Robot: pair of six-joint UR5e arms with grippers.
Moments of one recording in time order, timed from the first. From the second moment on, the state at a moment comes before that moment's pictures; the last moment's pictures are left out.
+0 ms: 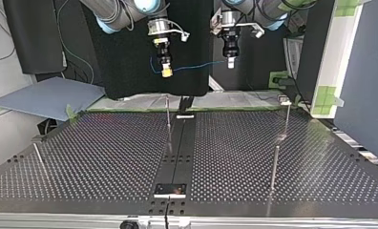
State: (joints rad) left arm -0.55 -1.99 -2.39 -1.89 -2.15 -1.63; right arm 2.37 -1.00 2.02 -1.04 1.83 1.47
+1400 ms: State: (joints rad) left arm -0.42 -2.02 -2.46 -1.92 -2.08 -1.64; right arm 2.35 -0.92 2.02 -0.90 1.87 1.47
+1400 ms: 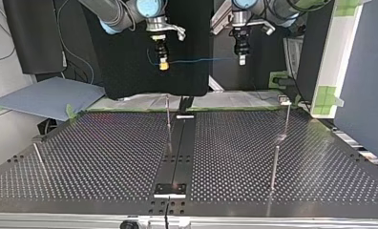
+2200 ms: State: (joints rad) left arm -0.39 -1.87 -2.32 -2.09 -2.13 -1.65; right arm 2.33 -1.09 1.90 -0.84 1.86 1.53
